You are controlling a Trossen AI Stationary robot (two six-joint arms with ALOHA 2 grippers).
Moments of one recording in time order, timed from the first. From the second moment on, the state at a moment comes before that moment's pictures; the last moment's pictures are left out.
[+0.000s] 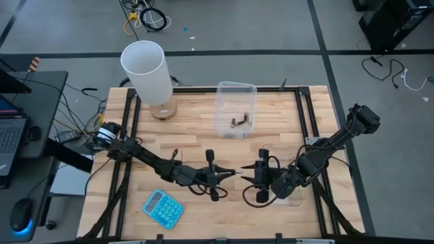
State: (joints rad) left arm -0.41 1.82 0.95 0.85 -0.57 0.39; right arm 0.62 1.40 1.03 -0.35 0.70 0.25
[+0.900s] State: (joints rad) left arm -0.40 1.82 0.95 0.88 -0.56 0.41; right arm 0.61 1.40 1.03 -0.34 0.69 0.24
